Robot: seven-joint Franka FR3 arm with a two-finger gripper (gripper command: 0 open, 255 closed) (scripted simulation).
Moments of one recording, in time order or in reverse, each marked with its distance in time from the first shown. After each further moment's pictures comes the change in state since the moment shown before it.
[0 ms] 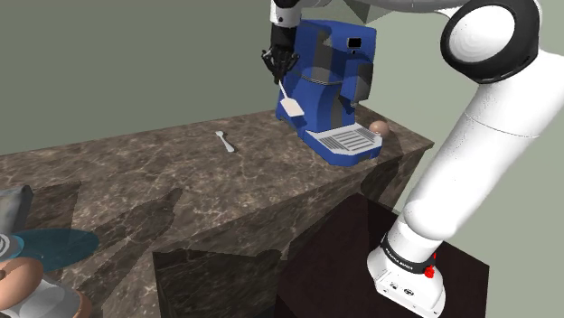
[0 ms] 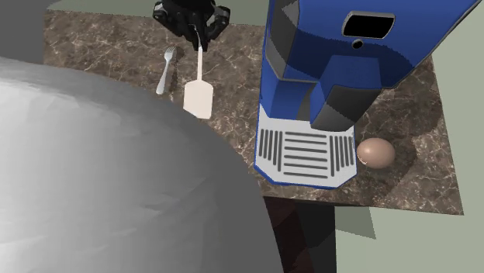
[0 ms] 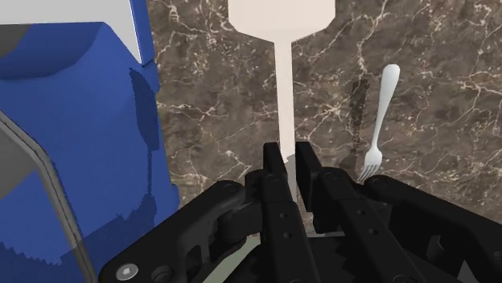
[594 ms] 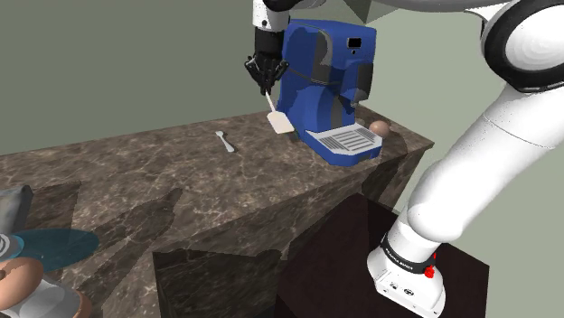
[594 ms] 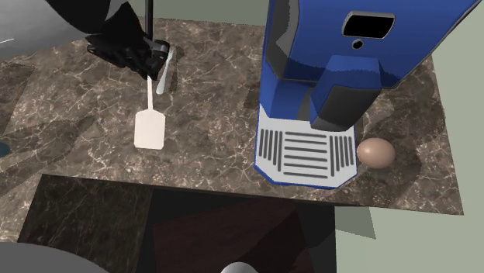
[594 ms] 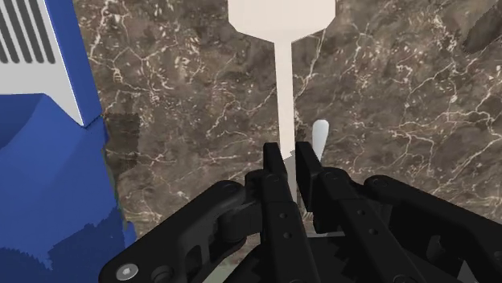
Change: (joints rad) arm 0.090 -0.138 0.107 -0.157 0.004 0.015 0.196
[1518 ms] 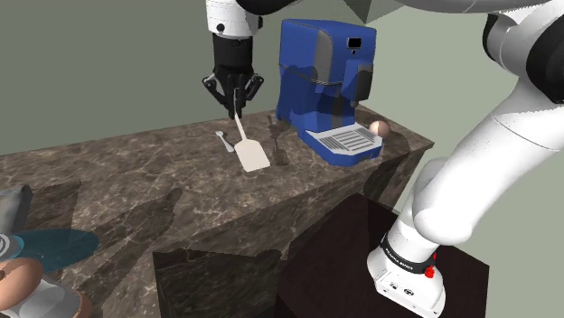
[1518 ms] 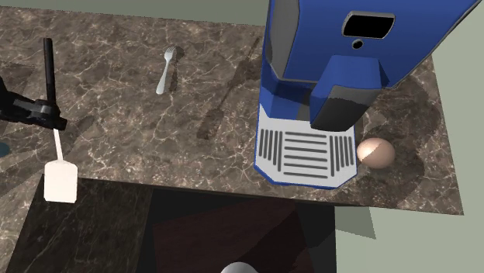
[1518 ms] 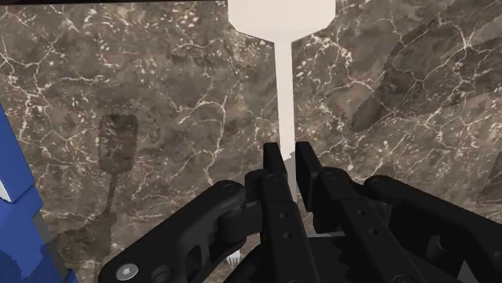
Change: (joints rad) arm 0.137 -0.050 0.205 -0.028 0.029 -0.026 0.335
